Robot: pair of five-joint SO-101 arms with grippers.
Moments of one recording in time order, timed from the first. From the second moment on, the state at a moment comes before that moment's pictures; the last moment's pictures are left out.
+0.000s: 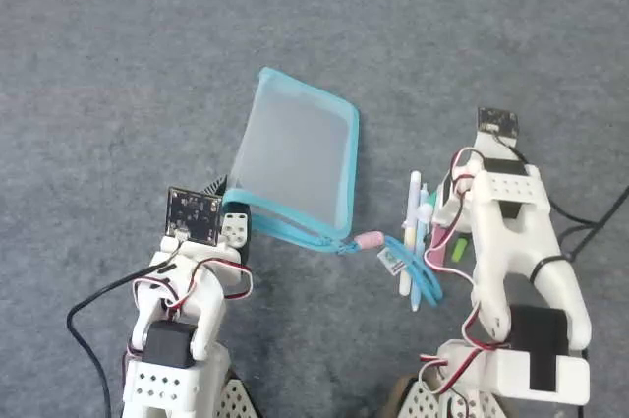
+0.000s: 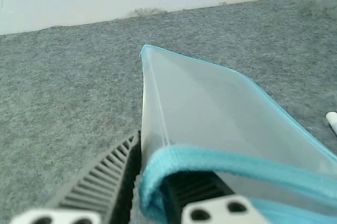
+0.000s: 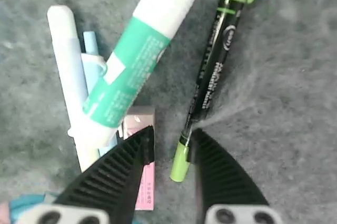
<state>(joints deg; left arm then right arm) 2.6 -102.5 97.0 43.1 2.0 2.4 -6.2 40.0 58.2 -8.0</state>
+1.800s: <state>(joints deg) 2.6 -102.5 97.0 43.1 2.0 7.0 -26.8 35.8 73.8 2.7</state>
